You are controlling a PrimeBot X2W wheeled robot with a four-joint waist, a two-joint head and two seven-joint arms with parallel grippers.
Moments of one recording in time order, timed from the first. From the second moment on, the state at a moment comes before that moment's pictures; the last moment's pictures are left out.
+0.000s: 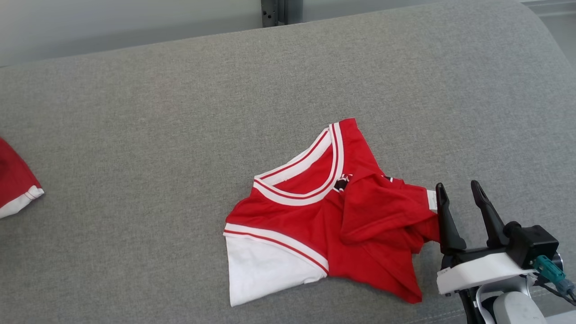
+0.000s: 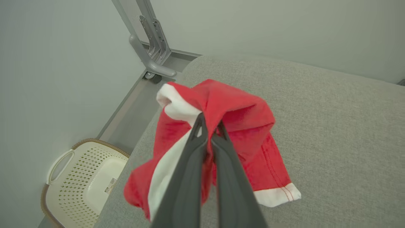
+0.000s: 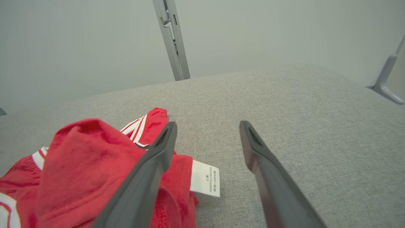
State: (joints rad) left arm -0.51 0.72 -0.03 0.56 -0.69 0.11 0.35; right arm -0.03 -0.05 0.00 0.10 0.20 0.13 -0.26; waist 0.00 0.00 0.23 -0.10
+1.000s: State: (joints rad) left arm -0.14 0.48 -0.14 -0.09 -0.60 0.22 0.00; right arm 0.05 -0.13 -0.04 -0.09 0.18 0.13 -0.26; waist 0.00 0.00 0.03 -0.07
